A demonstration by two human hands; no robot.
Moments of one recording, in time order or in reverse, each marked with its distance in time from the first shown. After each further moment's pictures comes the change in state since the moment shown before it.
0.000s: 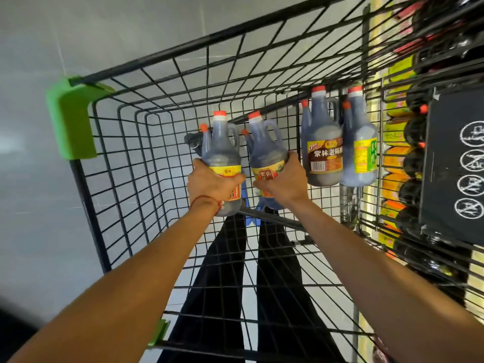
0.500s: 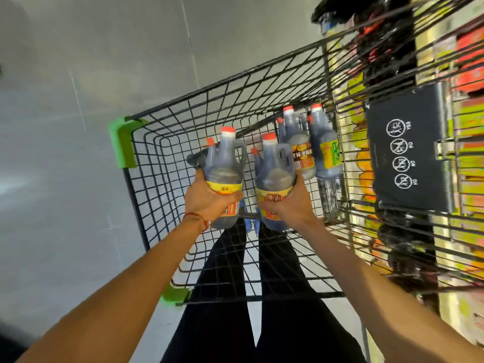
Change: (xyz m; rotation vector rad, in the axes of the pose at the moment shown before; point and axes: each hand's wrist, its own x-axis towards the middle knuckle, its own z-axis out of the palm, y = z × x) left_hand -0.073 -0.004 -0.074 -0.100 -0.102 0.295; right_hand -0.115 -0.011 -0.055 0.304 0.050 -0.013
